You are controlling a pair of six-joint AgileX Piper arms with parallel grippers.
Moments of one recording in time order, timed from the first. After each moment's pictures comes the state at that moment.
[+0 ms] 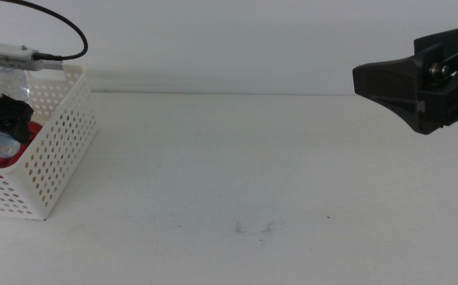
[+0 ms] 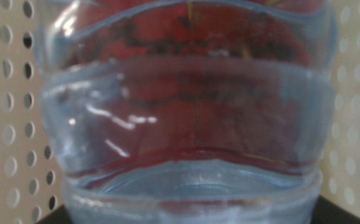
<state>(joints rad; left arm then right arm) 0.24 1.90 -1.53 -0.10 0.98 0.41 0.63 0.99 -1.10 -0.01 0.64 0.01</state>
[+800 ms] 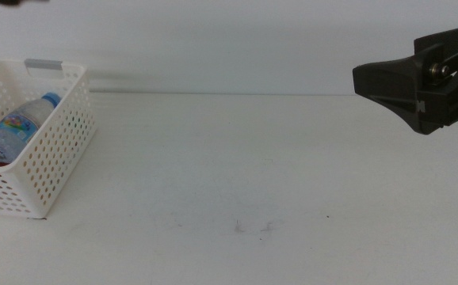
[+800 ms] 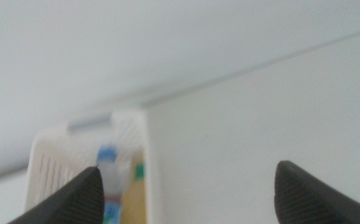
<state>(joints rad) -0.13 1.24 -1.54 -0.04 1.00 0.24 0.63 0.99 -1.10 -0.01 0.64 0.01</state>
